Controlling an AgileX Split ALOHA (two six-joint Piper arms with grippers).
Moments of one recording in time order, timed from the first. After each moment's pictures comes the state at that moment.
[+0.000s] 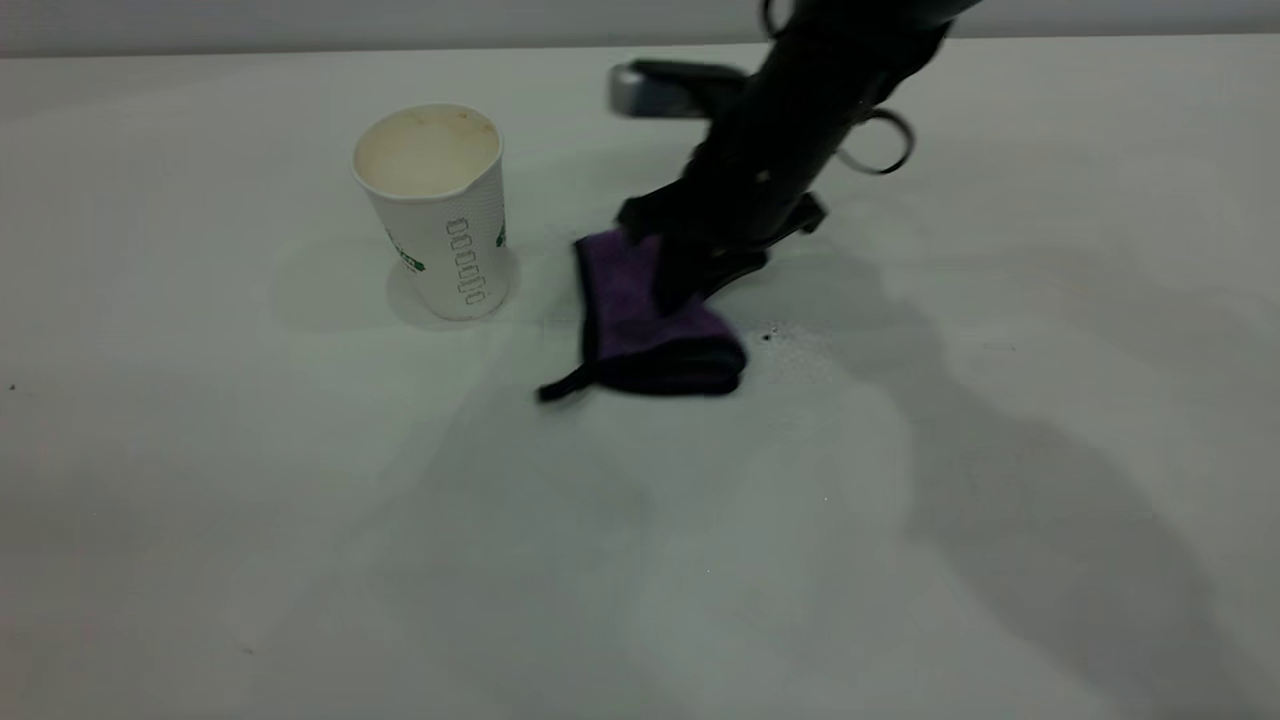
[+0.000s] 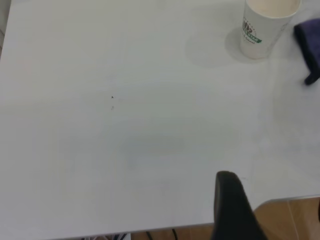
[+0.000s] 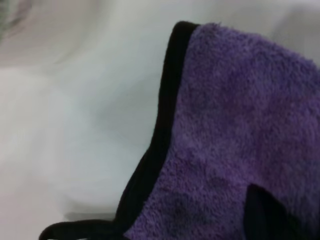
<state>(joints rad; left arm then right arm) -0.03 -0.02 -0.49 -0.02 1.12 0.06 0.40 2.66 -1.81 0.67 0.58 -0.54</state>
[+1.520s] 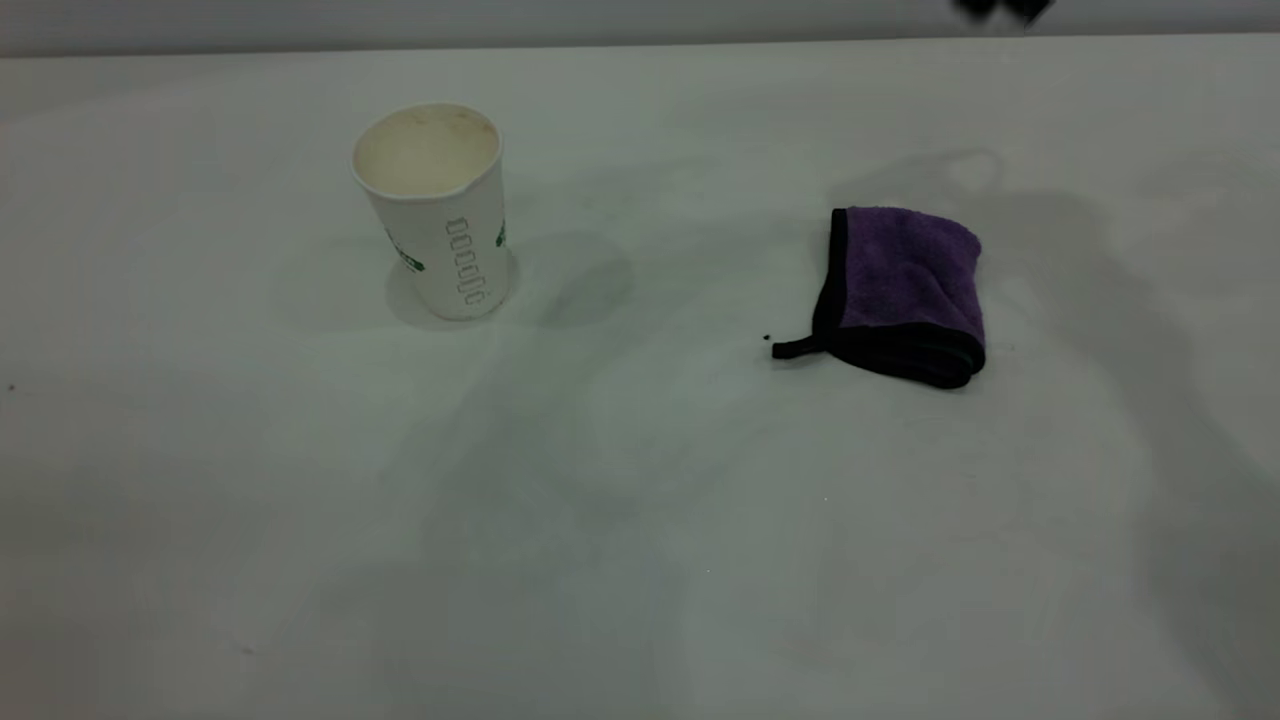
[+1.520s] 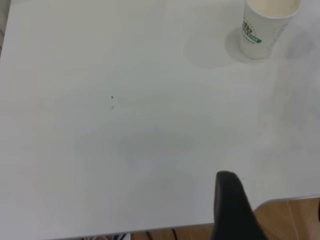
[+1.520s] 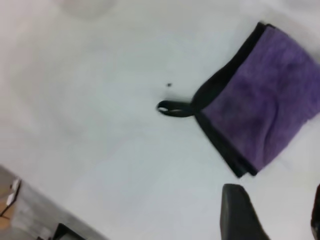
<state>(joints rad) -0.03 -0.02 -0.49 -0.02 1.12 0.06 0.13 2.16 -1.79 0.38 1.20 -0.41</state>
